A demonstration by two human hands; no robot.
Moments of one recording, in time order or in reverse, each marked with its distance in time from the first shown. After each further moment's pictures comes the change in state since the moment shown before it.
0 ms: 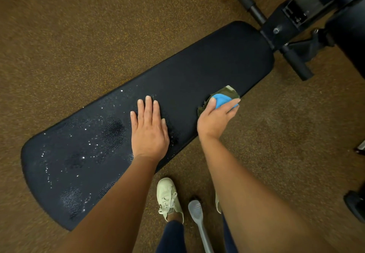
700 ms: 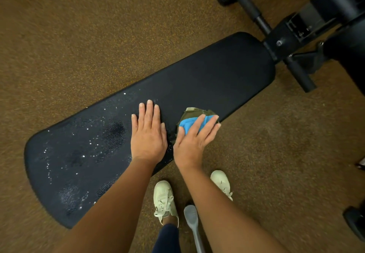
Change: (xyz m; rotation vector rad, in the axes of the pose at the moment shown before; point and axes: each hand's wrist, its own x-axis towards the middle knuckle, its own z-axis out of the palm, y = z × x) left_hand 0.002 0.001 -0.001 0.021 -0.011 -0.024; right_hand -0.068 0.024 0.007 -0.380 -0.160 -0.400
